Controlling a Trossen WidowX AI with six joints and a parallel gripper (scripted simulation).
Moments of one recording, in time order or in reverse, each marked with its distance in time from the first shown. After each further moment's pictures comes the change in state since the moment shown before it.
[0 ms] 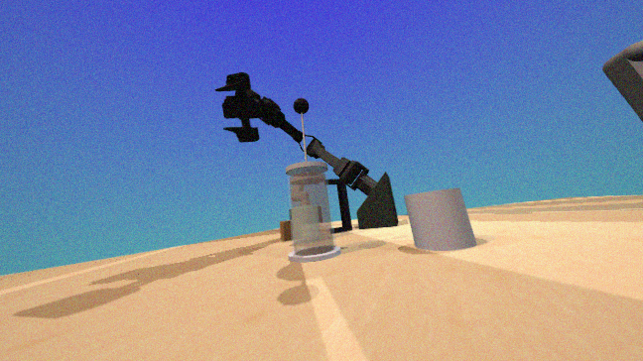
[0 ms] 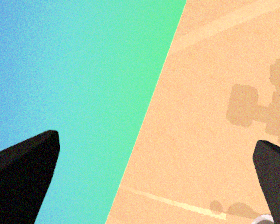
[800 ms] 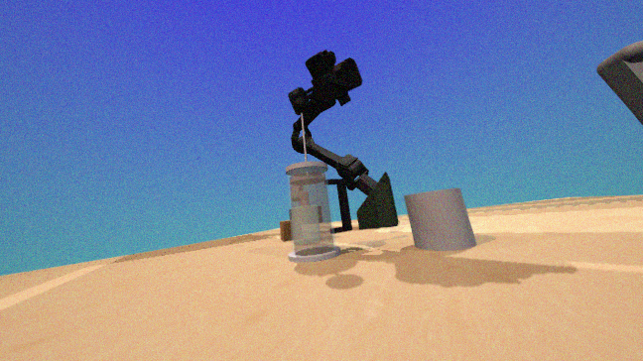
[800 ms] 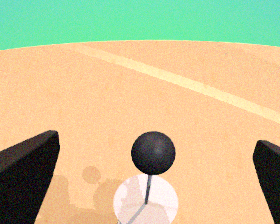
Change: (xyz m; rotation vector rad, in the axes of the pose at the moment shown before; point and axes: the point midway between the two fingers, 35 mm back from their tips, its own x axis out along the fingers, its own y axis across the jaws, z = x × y) arm -0.008 0.021 -0.233 -1.255 -0.055 -0.130
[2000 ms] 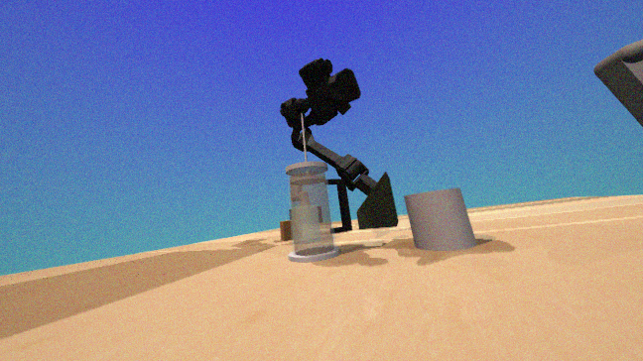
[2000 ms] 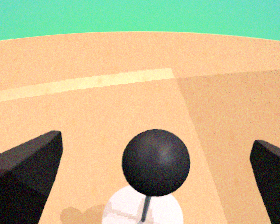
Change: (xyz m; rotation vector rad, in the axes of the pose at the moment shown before) arm 0.050 -0.004 -0.026 -0.011 -0.002 -0.012
